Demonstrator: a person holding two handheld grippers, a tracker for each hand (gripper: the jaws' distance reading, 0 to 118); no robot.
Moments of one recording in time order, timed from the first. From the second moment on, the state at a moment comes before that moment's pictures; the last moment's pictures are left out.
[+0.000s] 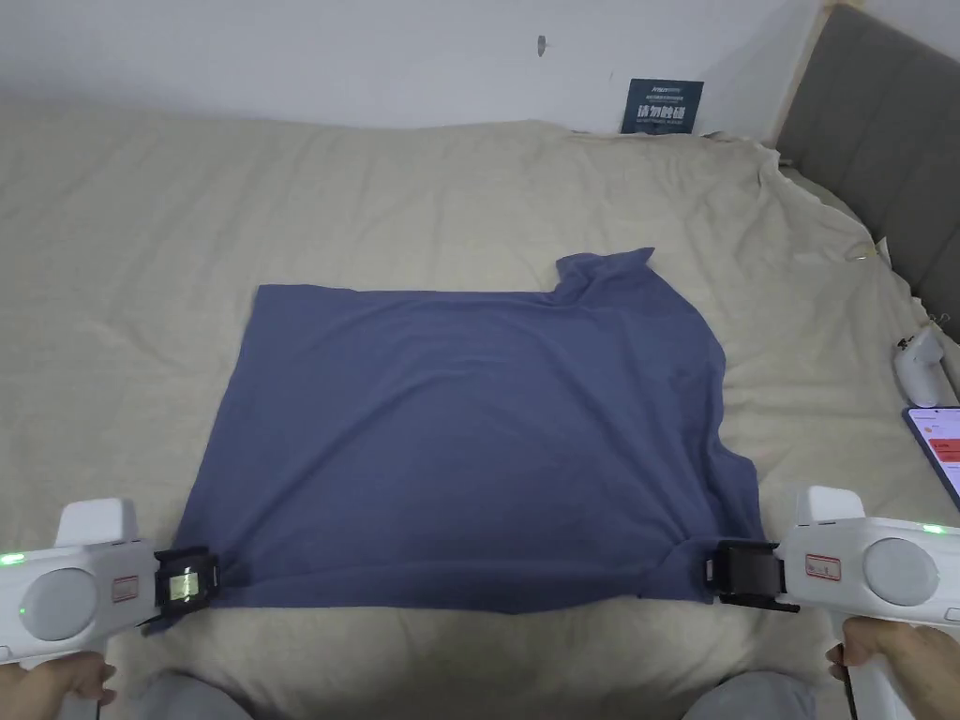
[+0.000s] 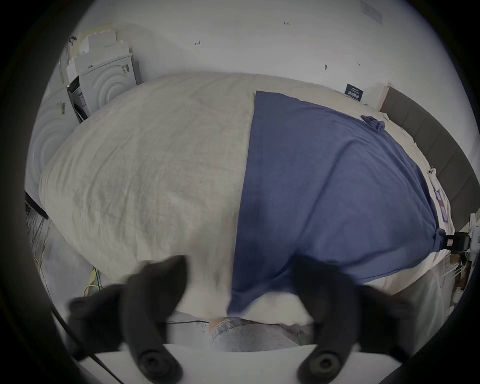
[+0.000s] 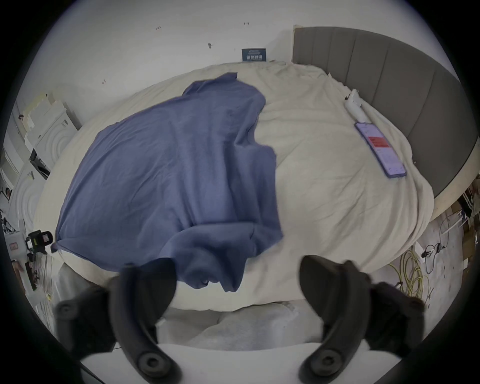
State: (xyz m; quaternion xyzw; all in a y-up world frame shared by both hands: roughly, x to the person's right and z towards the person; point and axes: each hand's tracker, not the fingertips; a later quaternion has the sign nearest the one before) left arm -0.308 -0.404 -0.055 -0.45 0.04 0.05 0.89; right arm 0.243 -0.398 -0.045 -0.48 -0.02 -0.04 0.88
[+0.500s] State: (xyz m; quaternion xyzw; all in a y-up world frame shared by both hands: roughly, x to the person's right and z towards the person) left arm -0.261 -0.302 -0.054 -0.20 0.06 0.02 0.98; right arm 0.226 -0.293 -0.012 -0.18 -0.06 -0.01 0.98
